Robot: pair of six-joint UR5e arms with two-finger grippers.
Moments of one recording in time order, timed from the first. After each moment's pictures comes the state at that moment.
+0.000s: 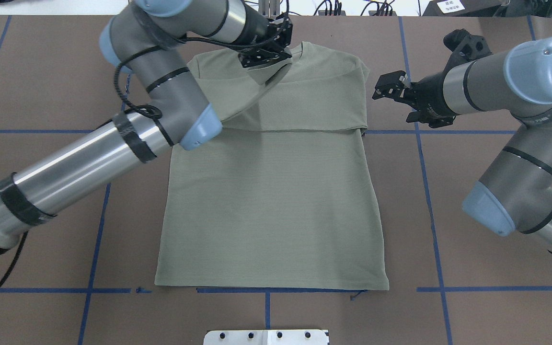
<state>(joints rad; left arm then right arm) -0.76 -2.59 -1.19 -2.37 -1.97 -1.75 0.83 -1.27 1.91 -1.13 1.91 1.57</state>
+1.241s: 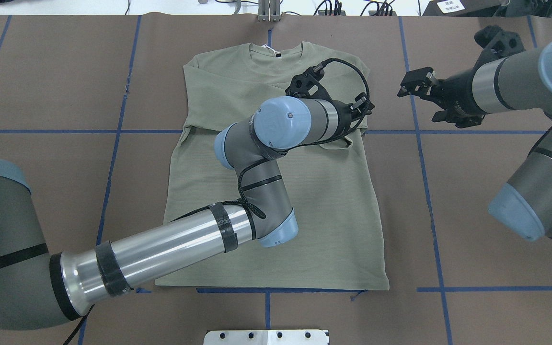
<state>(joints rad) -0.48 -2.71 -0.95 -2.58 -1.59 -1.82 0.86 -1.34 1.98 -1.19 1.90 1.57</state>
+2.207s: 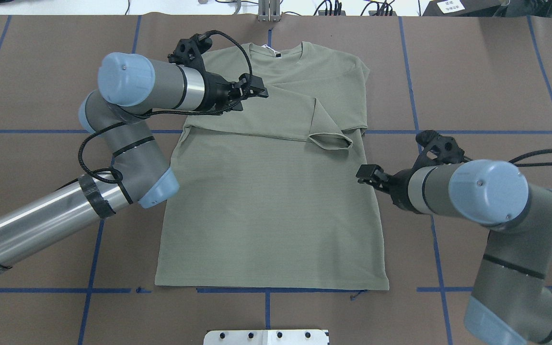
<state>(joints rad) -0.72 -2.28 -1.33 -2.57 -1.91 -1.53 0.44 -1.41 2.06 -1.26 1.61 1.79</state>
